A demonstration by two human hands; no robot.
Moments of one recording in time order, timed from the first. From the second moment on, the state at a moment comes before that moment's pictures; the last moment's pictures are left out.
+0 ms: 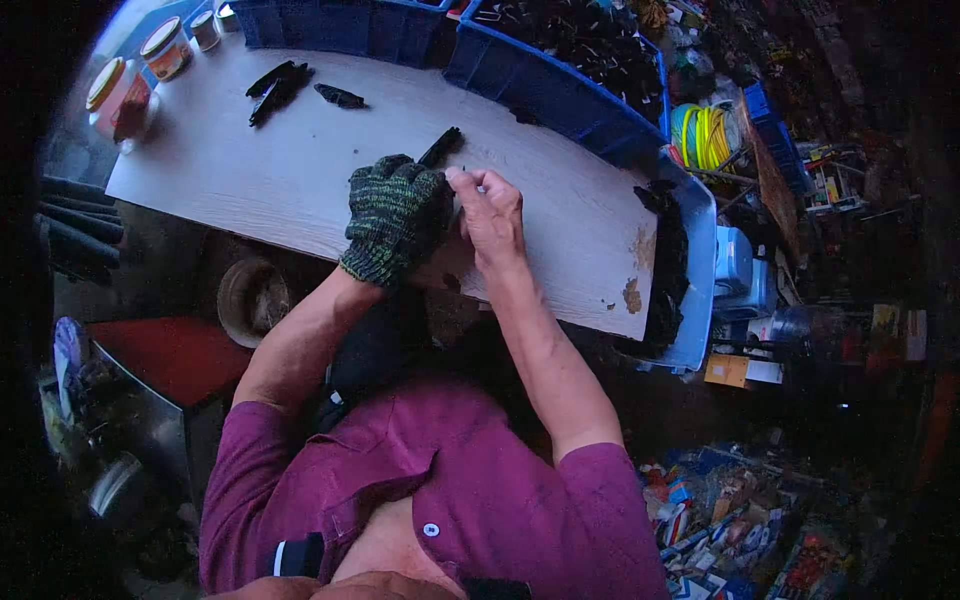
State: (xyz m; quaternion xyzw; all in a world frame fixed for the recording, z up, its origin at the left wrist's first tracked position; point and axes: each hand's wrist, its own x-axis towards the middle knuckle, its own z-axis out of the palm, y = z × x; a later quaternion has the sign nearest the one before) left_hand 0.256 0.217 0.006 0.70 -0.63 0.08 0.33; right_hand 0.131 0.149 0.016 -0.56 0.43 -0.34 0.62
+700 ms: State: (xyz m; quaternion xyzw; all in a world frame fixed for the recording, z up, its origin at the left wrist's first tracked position) left_hand 0.261 0.209 0.008 0.60 -0.62 -0.23 0.45; right_hand 0.108 0.133 0.009 -0.41 0.44 -0.52 0.61
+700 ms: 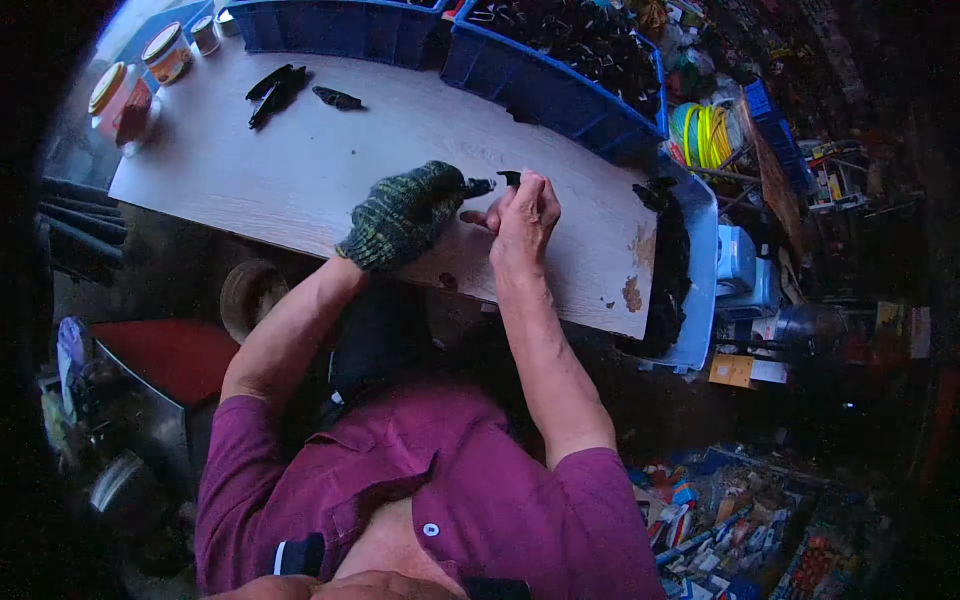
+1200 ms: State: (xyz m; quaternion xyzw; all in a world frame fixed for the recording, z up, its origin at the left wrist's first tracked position) left_hand 0.237 0.199 -0.015 0.59 -0.61 -0.15 0.51; right_hand 0.118 0.153 -0.003 -0.45 0.50 -0.52 0.52
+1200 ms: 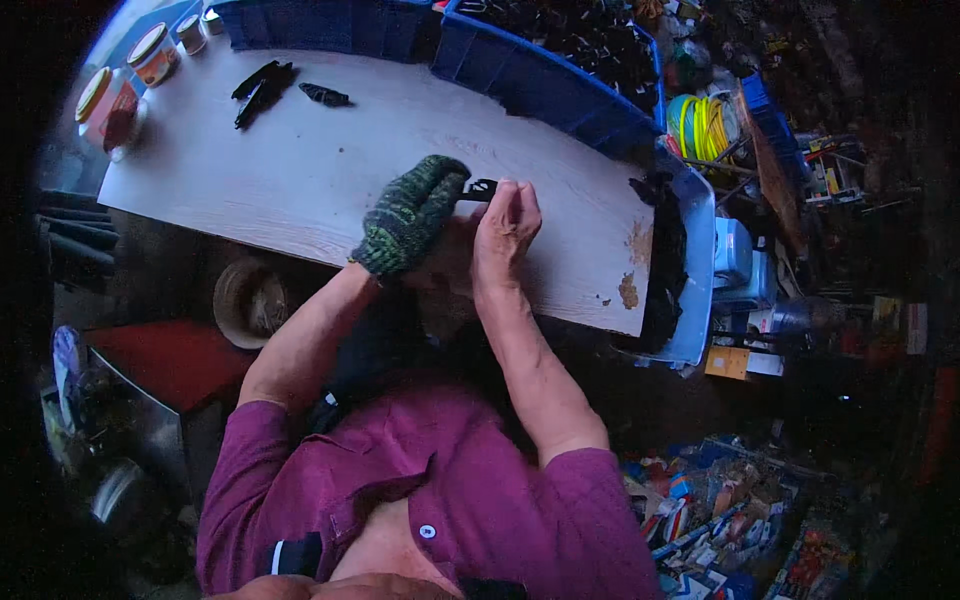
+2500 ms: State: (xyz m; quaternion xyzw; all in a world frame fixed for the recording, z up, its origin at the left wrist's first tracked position) left_hand 0.351 0.179 0.008 0.67 -0.70 0.07 0.25; right_hand 0.123 0.029 0.031 -0.60 0.63 -0.33 0.37
